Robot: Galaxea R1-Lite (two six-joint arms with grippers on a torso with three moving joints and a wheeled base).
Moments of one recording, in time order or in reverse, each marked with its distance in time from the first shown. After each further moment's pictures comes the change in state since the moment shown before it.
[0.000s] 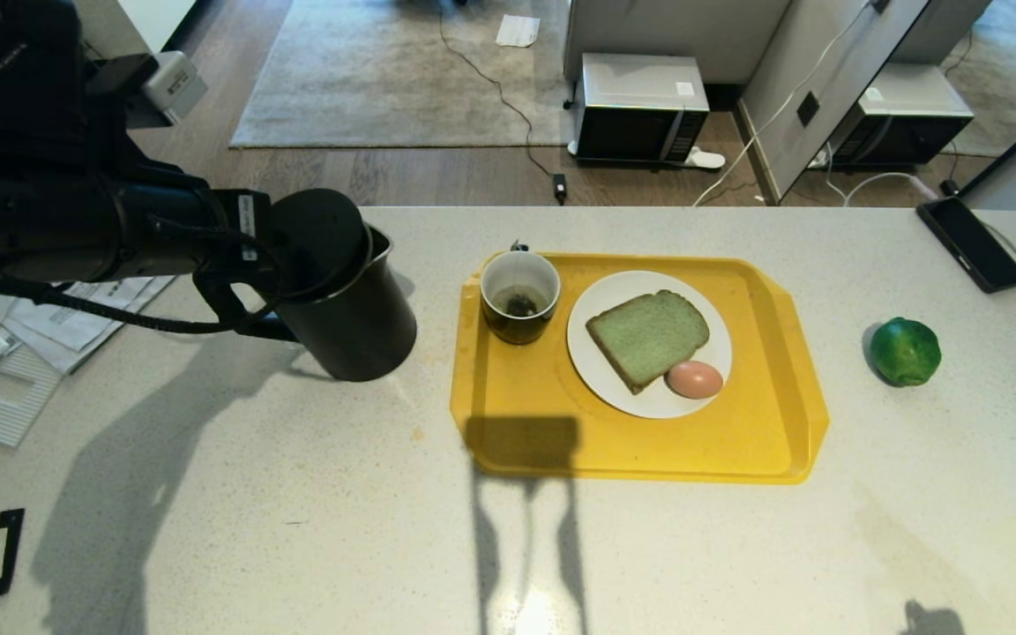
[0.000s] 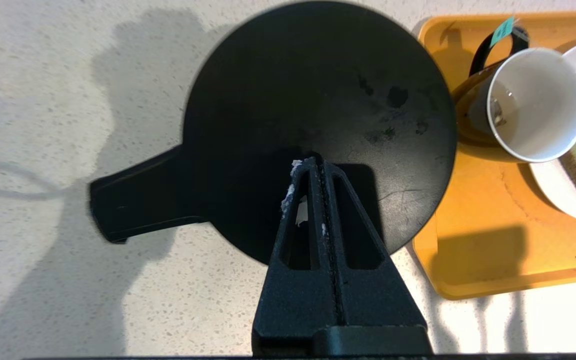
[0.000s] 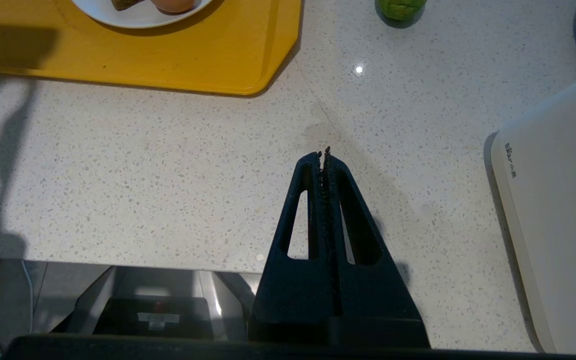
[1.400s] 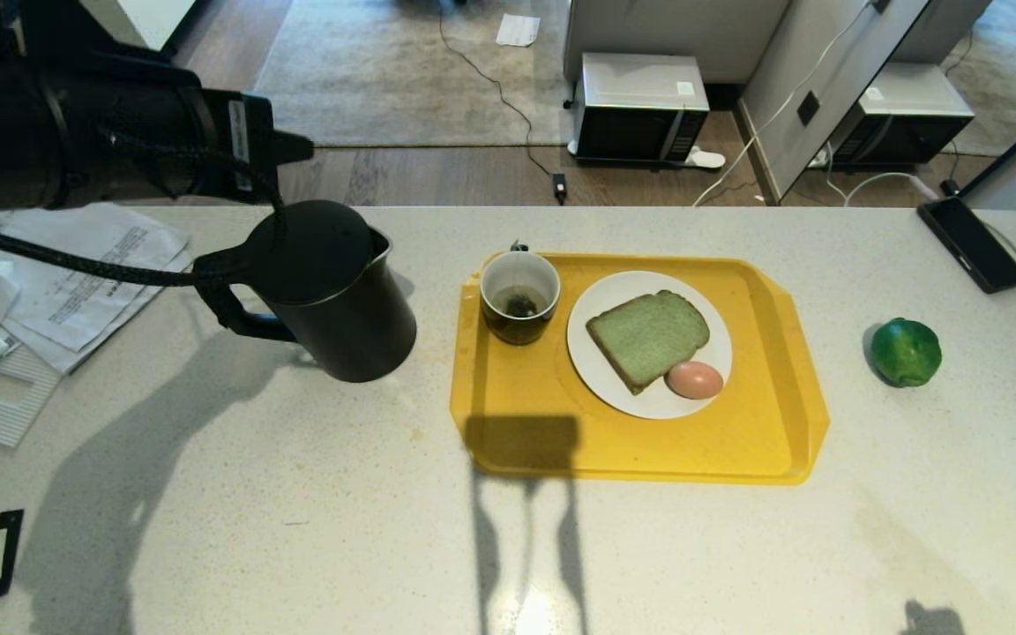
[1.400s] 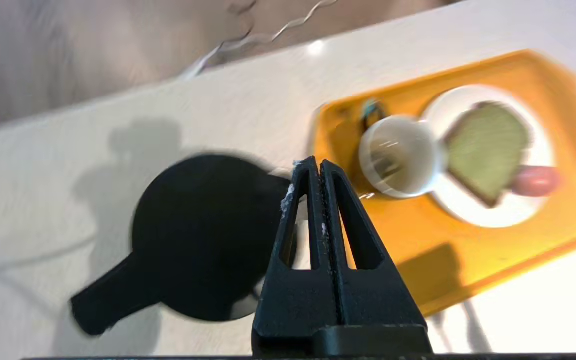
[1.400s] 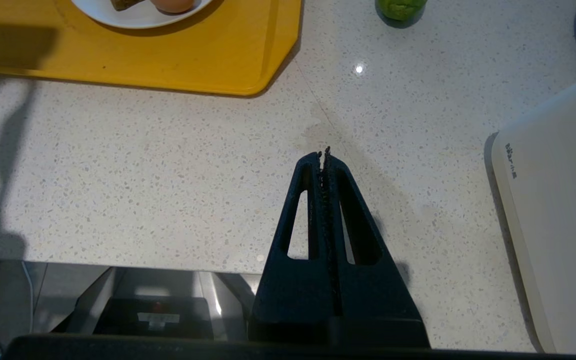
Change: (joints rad) left arm -0.164 -0.068 -0.103 -0.033 -0.020 0.167; right arm 0.000 0.000 0.000 0.000 0.000 0.000
